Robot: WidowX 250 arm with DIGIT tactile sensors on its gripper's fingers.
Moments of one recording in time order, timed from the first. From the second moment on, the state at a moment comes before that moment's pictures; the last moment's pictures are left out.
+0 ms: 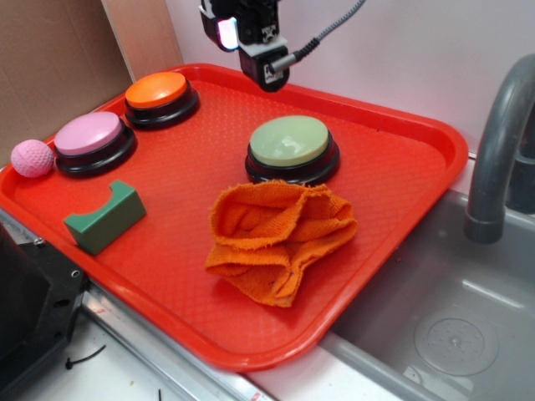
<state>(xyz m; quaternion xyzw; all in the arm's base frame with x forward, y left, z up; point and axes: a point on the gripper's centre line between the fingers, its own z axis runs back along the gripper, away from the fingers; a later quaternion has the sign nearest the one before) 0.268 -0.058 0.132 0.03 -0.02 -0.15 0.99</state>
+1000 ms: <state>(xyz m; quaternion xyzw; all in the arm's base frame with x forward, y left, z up) 0.238 -0.054 0.178 0.03 -0.02 -0.13 0.99</state>
